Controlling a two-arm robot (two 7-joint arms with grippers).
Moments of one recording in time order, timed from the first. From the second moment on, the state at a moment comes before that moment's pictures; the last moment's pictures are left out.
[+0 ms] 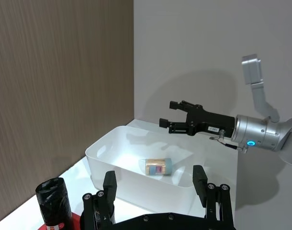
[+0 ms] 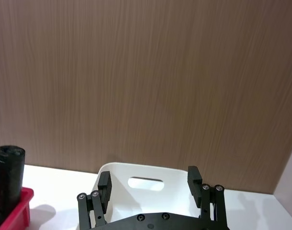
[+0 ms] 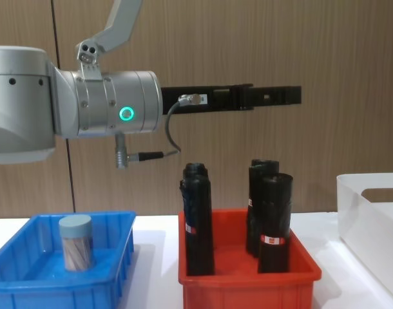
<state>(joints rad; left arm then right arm) -0.68 0.19 0.38 -1.19 -0.42 0.23 -0.78 0.37 0.29 -0.06 -1.31 0.13 0.01 0.09</state>
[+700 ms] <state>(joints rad) -0.61 0.22 0.39 -1.26 -0.39 0.20 -0.66 0.27 0.30 -0.09 -1.44 0.17 0.01 0.08</state>
